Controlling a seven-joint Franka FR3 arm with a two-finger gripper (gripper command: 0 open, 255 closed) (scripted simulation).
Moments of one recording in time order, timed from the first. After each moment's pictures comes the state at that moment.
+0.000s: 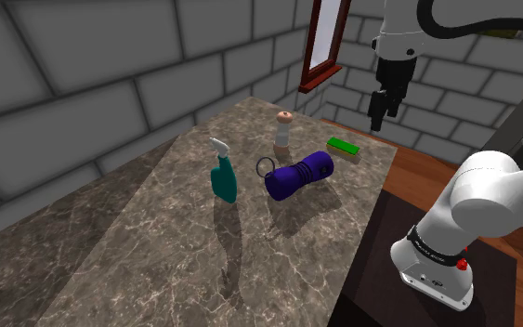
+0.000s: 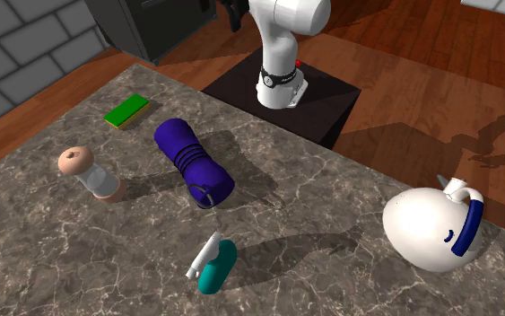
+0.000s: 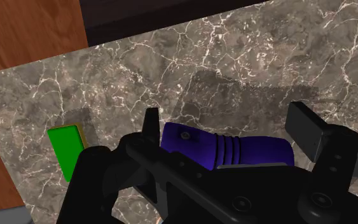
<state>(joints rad) 0.02 -0.82 0.03 -2.44 -0.04 1.45 0.11</state>
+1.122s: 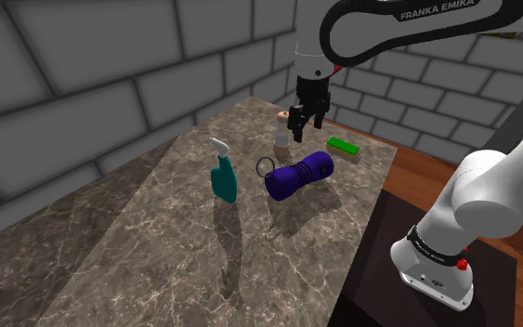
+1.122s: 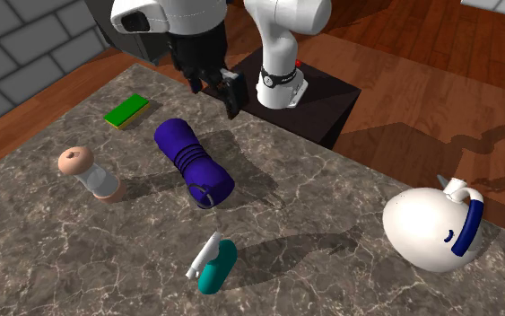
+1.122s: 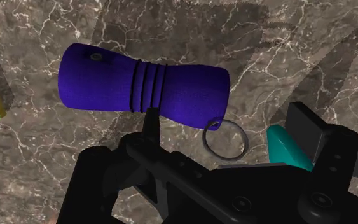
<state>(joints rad) 0.08 -0.36 0.19 -2.24 0.06 1.79 0.27</state>
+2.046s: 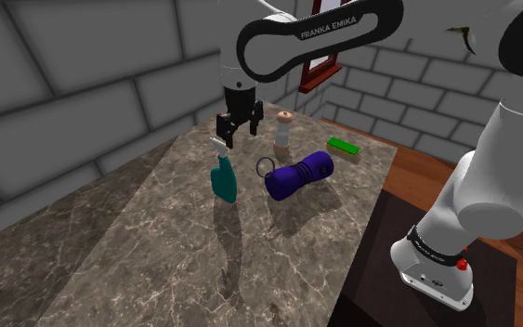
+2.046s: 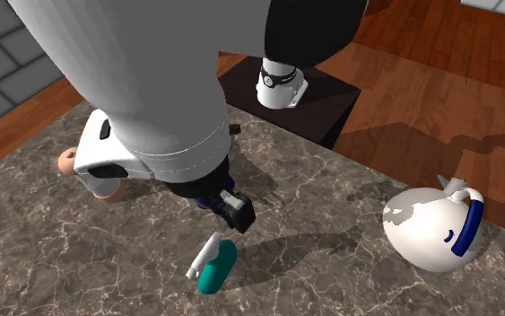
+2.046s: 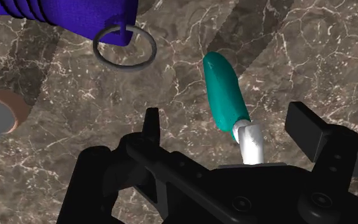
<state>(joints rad) 0.14 0.14 0.29 -1.80 -0.04 1.91 0.44</state>
